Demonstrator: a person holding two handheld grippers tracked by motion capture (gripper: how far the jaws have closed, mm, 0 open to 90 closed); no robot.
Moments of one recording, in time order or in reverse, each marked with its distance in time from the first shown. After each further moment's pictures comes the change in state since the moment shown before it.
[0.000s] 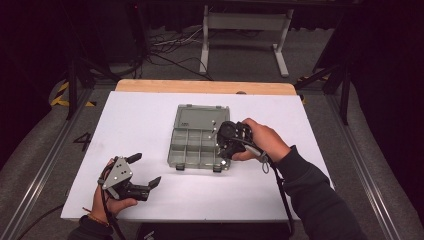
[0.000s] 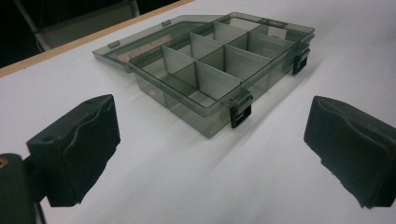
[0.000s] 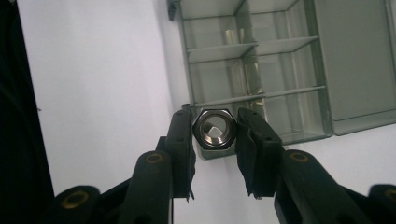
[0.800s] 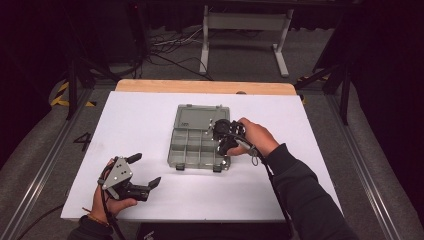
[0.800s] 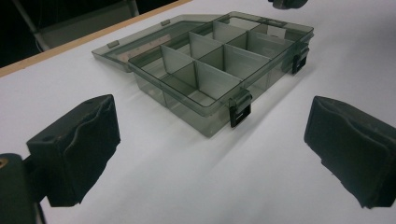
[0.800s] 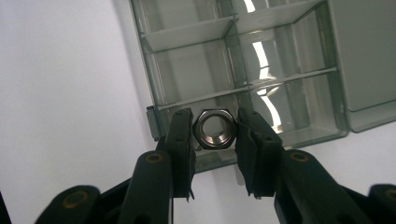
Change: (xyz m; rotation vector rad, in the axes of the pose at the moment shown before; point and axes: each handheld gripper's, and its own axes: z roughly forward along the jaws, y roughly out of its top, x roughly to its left) left arm 0.000 0.000 -0.001 0.003 -0.003 0.005; right arm -0.029 0.001 0.046 0.081 0.039 0.075
